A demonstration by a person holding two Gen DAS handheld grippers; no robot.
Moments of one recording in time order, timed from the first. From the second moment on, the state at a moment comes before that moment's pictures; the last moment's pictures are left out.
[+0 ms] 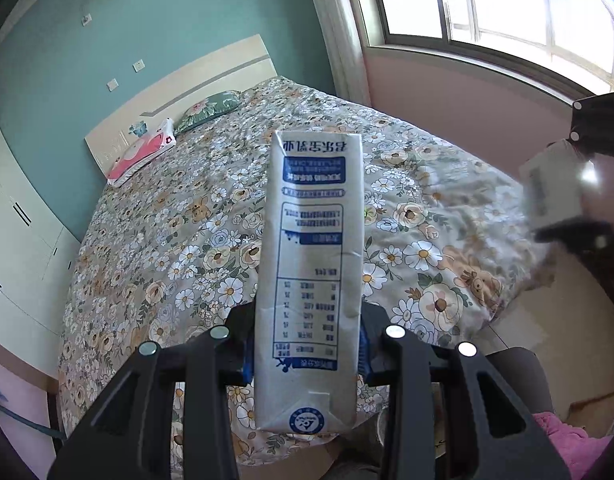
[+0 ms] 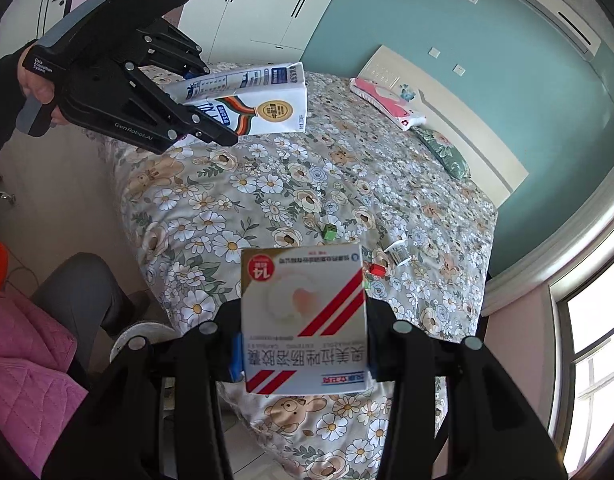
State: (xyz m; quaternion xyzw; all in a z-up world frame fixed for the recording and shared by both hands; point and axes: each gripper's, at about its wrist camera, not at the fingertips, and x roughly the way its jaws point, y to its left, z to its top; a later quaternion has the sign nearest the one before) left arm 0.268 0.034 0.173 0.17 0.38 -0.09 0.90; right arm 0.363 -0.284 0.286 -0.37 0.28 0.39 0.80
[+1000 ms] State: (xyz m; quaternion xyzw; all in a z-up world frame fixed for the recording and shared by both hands) left arm 0.177 0.019 -0.023 0.13 0.50 -0.14 0.85; right arm 0.304 -0.290 0.085 -0.33 0.41 0.44 0.73
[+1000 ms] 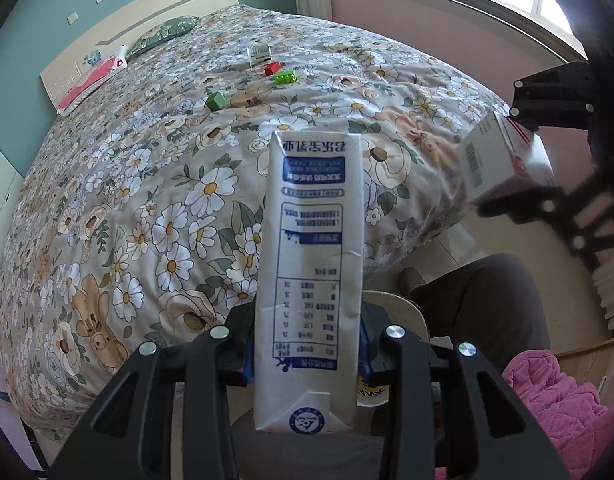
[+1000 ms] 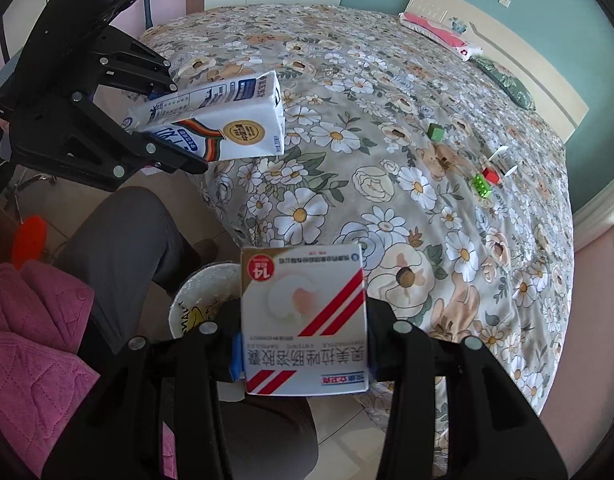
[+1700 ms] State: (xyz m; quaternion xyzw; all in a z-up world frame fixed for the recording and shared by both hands) left arm 0.164 -0.014 -0.161 0.14 0.60 -0.18 0.77; right arm 0.293 -0.288 -0.066 -0.29 0.52 0.45 0.67
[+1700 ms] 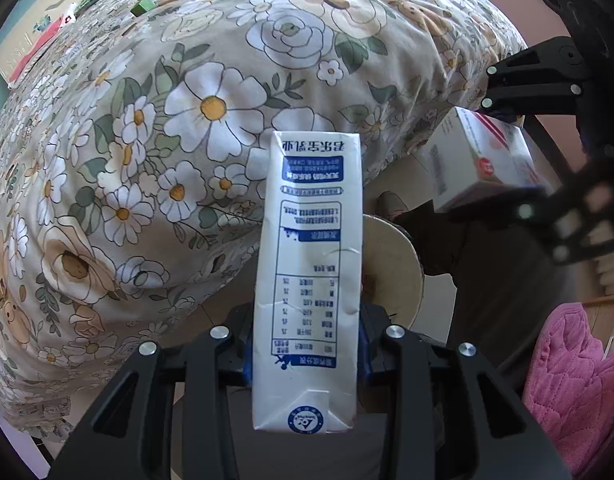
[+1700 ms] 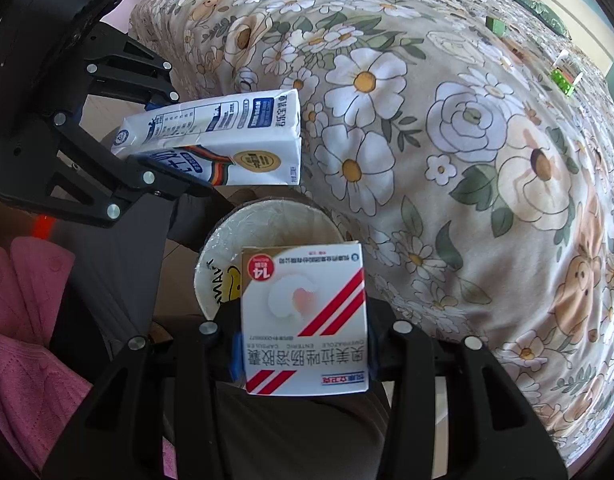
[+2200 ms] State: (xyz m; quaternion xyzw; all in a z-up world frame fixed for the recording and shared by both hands) left arm 0.155 -0.026 -0.233 0.14 0.65 -0.19 0.72; right arm 0.282 -0.274 -0.142 -0.29 0.57 0.45 0.62
